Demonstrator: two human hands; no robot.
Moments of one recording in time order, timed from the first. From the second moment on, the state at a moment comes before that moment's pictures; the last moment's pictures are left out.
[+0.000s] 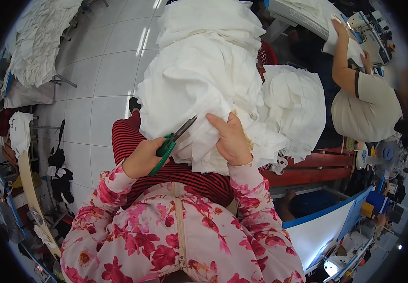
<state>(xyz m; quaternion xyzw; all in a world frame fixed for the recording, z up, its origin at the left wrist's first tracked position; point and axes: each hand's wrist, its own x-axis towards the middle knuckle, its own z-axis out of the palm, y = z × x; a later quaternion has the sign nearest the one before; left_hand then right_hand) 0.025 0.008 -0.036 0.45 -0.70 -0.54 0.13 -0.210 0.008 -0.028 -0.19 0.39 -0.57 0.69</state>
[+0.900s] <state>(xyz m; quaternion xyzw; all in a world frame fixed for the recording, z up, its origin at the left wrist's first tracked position) 0.010 0.019 -0.041 0.49 -0.72 -0.45 0.21 -0.201 0.007 -0.030 -0.19 0.42 -0.60 0.66</state>
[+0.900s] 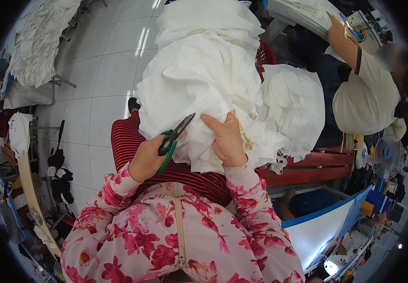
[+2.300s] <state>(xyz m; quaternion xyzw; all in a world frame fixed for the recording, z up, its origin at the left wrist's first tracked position) 0.016 -0.004 -0.036 0.42 -0.64 -0.64 0.11 -0.205 0.005 -0.019 -0.14 0.38 -0.61 0.69</state>
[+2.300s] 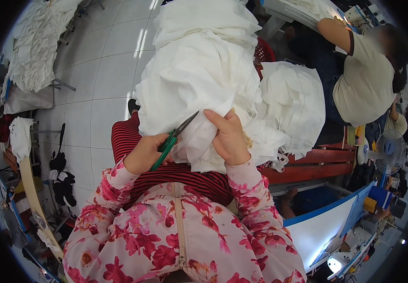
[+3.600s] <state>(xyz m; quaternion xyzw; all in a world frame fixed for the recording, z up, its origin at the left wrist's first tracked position) 0.006 0.005 -0.019 0.46 -0.72 -0.49 0.17 -0.188 0.016 -0.018 -0.13 0.35 -0.66 0.65</state>
